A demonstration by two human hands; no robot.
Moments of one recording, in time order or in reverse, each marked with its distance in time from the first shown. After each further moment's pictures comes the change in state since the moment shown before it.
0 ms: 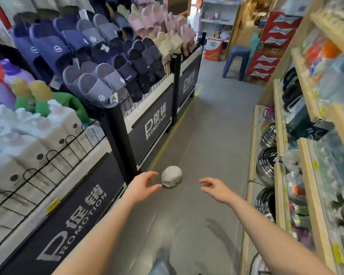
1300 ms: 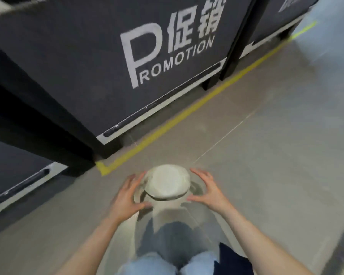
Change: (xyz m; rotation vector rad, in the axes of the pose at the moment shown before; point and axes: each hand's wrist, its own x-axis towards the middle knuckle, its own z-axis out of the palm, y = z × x) left_hand 0.407 -0.336 0.403 -0.188 0.121 -0.510; right_hand 0.647 0.286 0.112 -0.006 -0.454 -0.257
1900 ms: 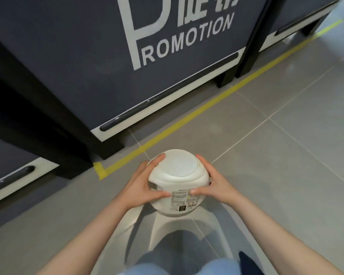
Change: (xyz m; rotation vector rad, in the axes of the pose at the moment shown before) left_hand 0.074 -0.002 0.027 -0.134 0.036 0.201; right_hand 0.088 0.059 0.011 0.138 -0.080 -0.087
